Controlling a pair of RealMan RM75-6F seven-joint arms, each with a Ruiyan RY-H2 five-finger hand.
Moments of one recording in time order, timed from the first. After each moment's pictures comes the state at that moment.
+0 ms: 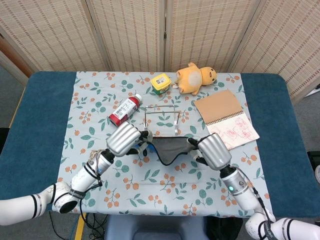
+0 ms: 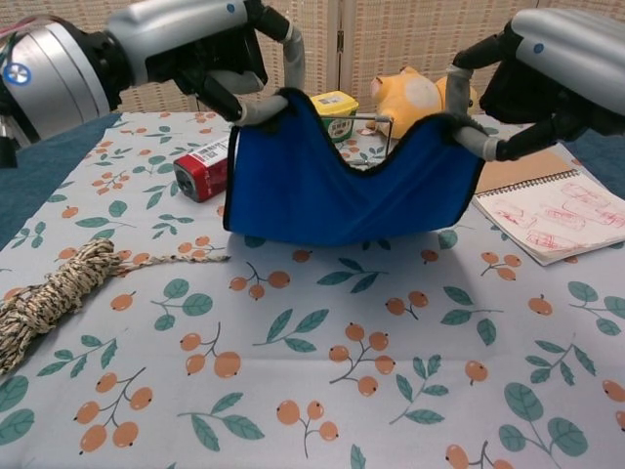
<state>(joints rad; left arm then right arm) -0.87 -1.44 -0.28 -1.56 1.49 1.03 0.02 0.51 -1.45 0.20 -1.60 -1.63 1.28 -0.21</state>
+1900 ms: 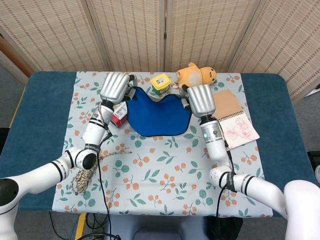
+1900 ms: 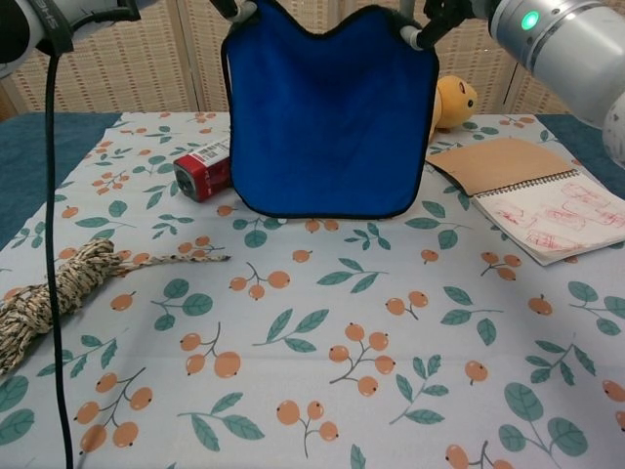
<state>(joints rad) -1.15 -1.54 -0.43 -1.10 0.95 0.87 0.26 0.92 -1.65 0.47 -1.19 -1.08 1.08 -0.46</state>
